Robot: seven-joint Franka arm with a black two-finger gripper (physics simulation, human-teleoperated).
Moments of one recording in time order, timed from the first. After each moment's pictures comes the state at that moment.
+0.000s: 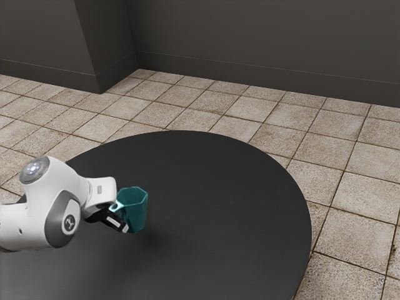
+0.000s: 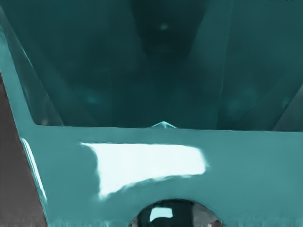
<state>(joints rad) 0.08 -0.20 -0.19 -2.85 -0.49 3.10 0.57</state>
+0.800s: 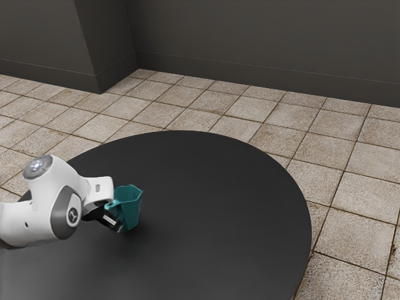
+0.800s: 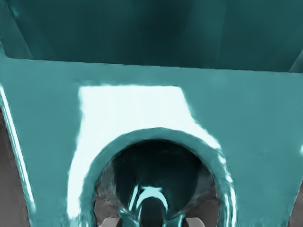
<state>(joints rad) 0.11 -0.08 -0.12 -2.78 -0.49 3.10 0.63</state>
